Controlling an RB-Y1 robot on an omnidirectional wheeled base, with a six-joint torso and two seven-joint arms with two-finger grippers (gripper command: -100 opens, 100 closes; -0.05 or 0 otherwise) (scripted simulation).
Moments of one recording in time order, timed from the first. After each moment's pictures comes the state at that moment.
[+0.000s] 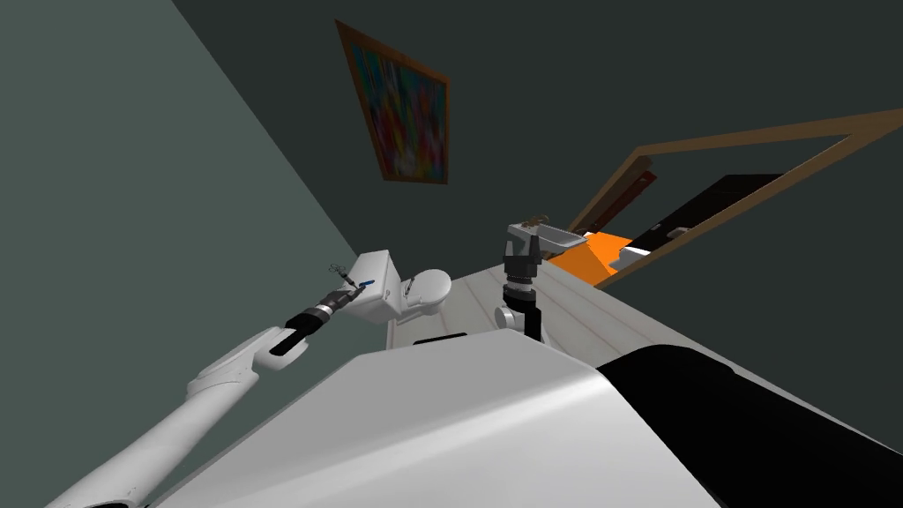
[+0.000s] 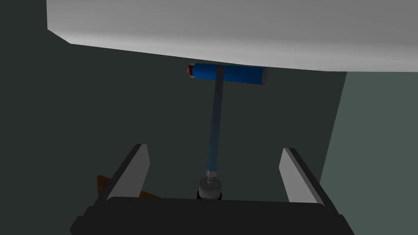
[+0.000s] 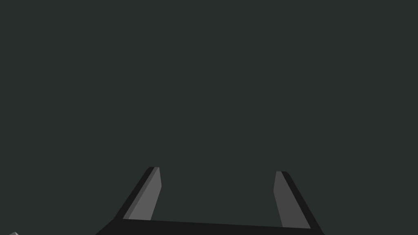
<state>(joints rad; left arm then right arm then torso) 0.10 0.83 -0.04 -1.18 -0.44 -0.44 -0.30 0.45 0.00 -0.01 -2.33 -0.07 -0.55 -0.08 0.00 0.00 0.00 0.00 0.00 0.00</state>
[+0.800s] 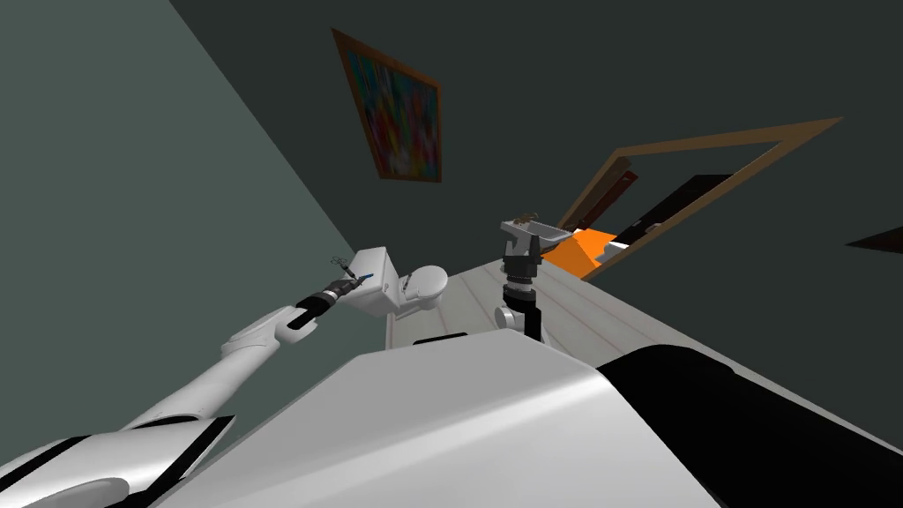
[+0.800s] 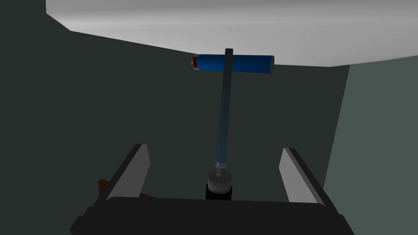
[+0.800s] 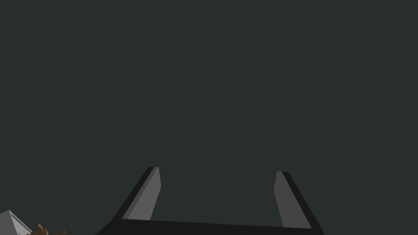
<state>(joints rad) -0.14 0.86 -0.15 -0.96 -0.44 -0.42 -0.27 0.45 0.00 -0.01 -2.33 -0.07 -0.55 -0.08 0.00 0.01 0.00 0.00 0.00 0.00</state>
